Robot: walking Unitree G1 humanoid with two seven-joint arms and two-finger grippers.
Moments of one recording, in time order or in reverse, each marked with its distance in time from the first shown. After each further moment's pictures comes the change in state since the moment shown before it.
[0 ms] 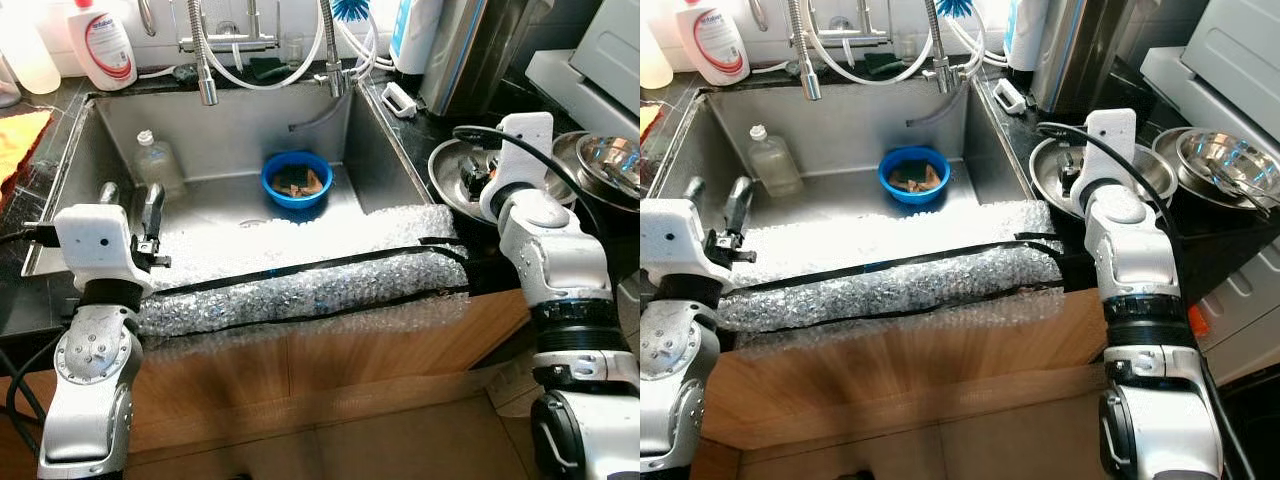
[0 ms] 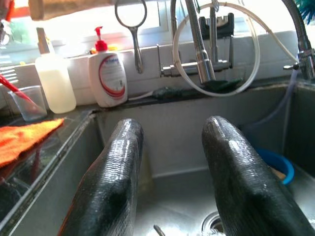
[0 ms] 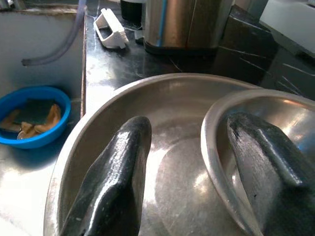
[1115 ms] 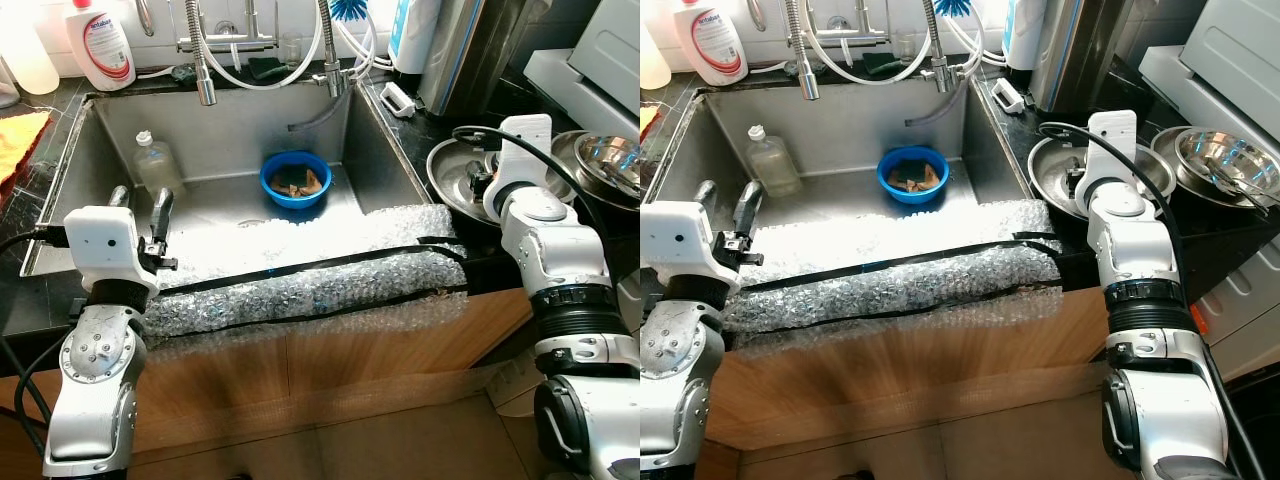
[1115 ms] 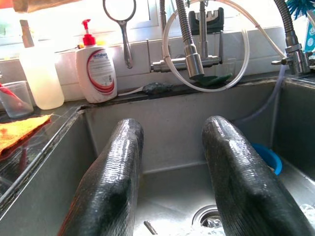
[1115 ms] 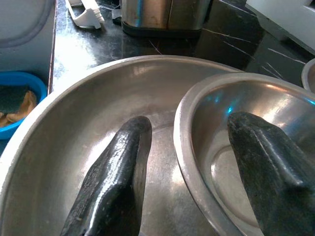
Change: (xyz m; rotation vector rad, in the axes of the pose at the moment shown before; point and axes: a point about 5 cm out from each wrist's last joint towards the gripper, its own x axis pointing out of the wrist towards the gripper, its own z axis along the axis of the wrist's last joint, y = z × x) left arm 0.001 -0.004 -0.004 -0.015 0.013 -0.030; right arm 0.009 -0.007 -0.006 -0.032 0.063 -0.056
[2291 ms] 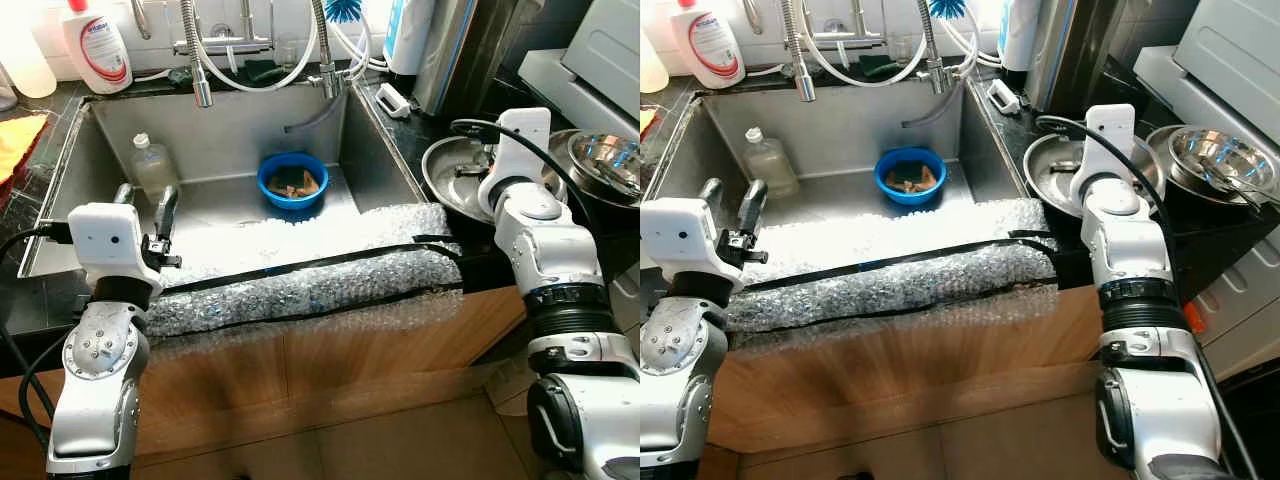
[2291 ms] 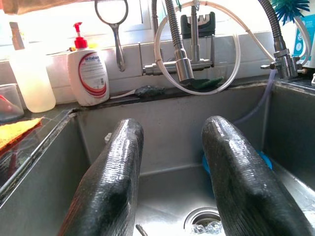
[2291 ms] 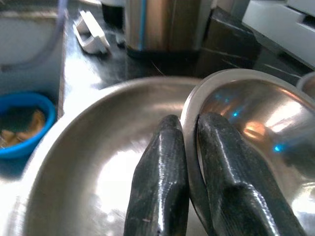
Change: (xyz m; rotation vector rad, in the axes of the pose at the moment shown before) left arm 0.002 -0.003 0.001 -0.017 0.000 -0.012; right arm 0.000 0.009 0.009 0.051 -0.082 0.022
